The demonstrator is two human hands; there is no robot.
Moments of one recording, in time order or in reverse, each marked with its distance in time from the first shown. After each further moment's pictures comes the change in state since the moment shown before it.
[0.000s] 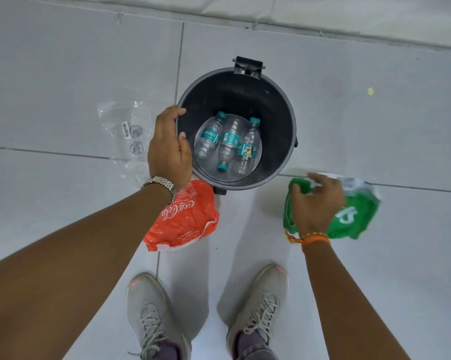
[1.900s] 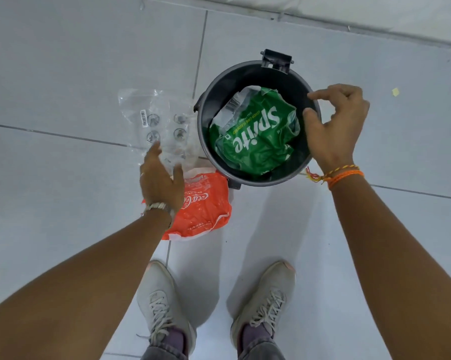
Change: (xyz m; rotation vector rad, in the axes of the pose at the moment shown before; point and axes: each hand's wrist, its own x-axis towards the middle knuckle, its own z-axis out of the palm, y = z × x) left_hand -0.061 -0.057 -0.021 0.059 0.001 -0.403; right_hand 0.076 -0.113 0.014 0.157 -0.240 -0.258
